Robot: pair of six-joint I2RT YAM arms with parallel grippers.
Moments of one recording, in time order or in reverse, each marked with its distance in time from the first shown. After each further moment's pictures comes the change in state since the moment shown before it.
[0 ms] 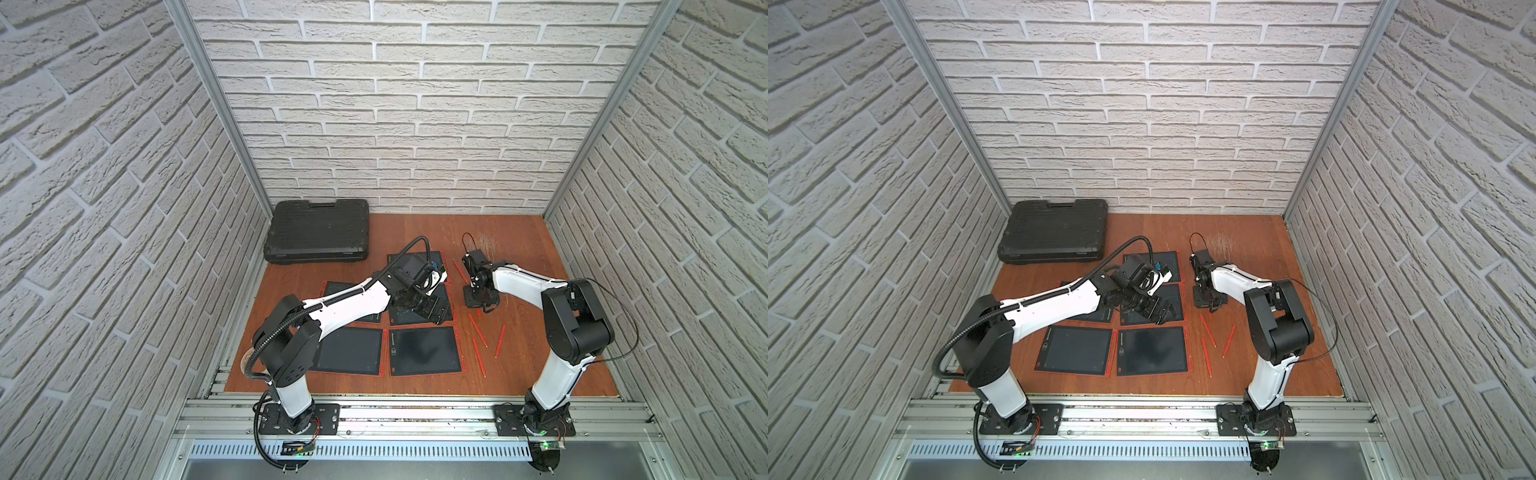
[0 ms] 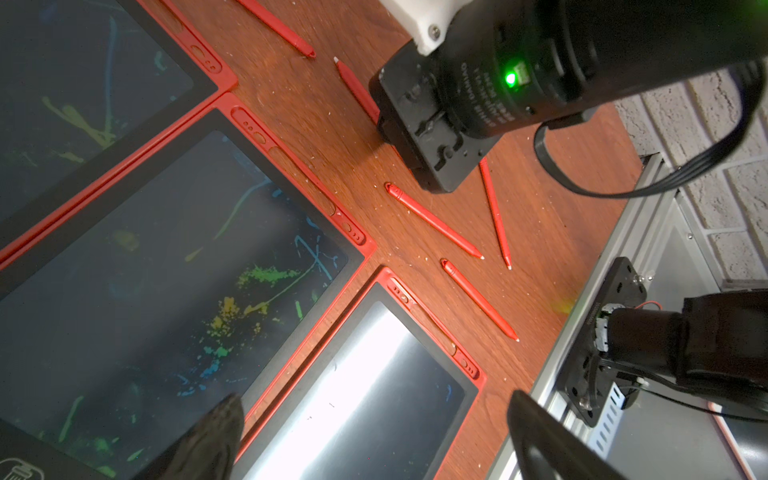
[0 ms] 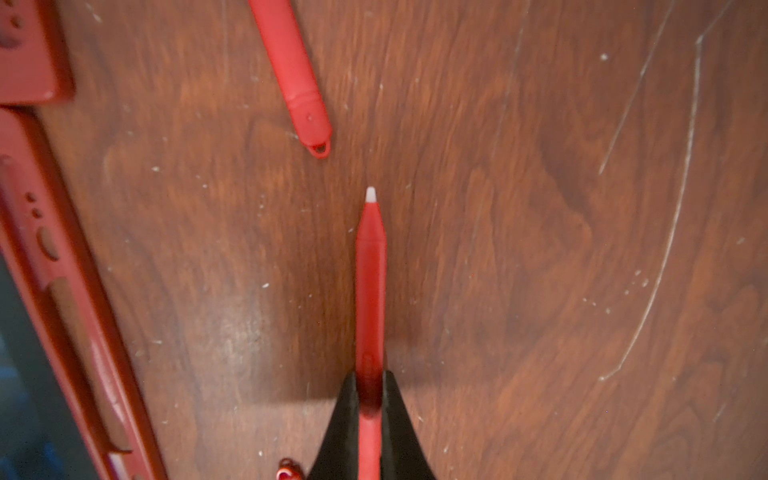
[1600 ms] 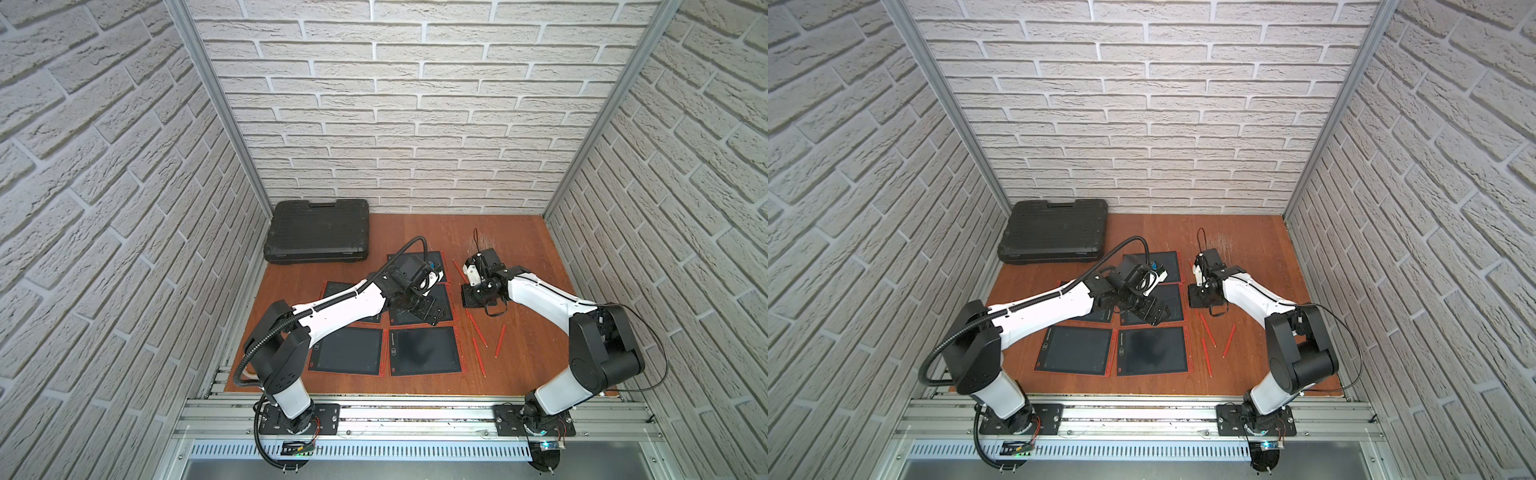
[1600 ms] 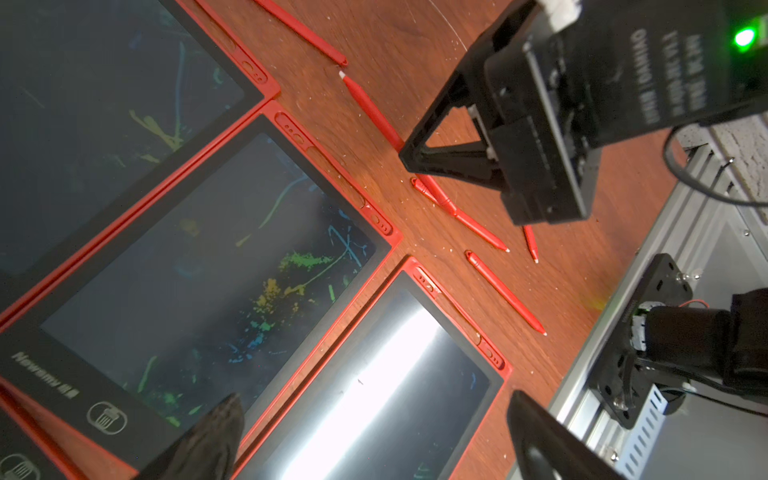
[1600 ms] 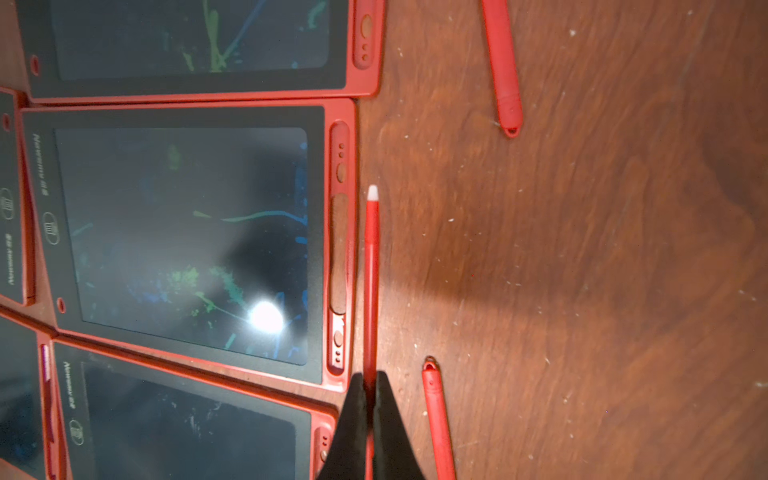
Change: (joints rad) left arm -0.009 -0.069 -0.017 -0.057 -0.105 0.038; right arm 0.006 -0.214 -0.098 0.072 -0.330 -0.038
